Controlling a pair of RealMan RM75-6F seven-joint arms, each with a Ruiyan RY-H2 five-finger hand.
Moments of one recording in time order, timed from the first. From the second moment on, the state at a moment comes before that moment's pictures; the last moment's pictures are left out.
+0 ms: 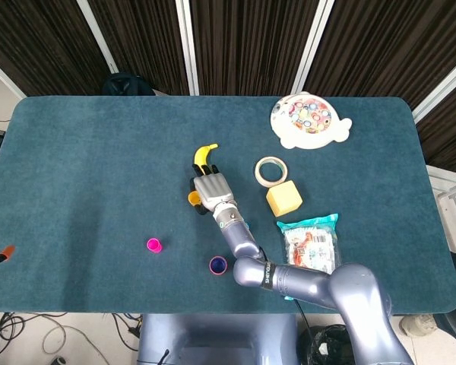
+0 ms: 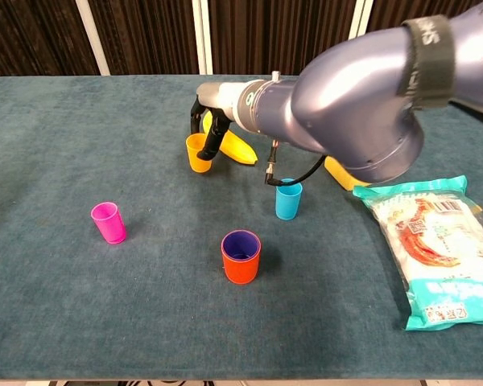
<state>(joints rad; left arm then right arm) -0.11 -1.15 -0.12 -1.50 1.38 1.49 0.12 1.33 -1.88 0.39 -1.08 -0.38 0.76 -0.63</state>
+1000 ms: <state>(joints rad) -0.10 -1.15 -0.10 -1.52 1.41 1.50 0.15 0.95 -1.22 0.19 -2.11 -0.73 0.98 -0.56</state>
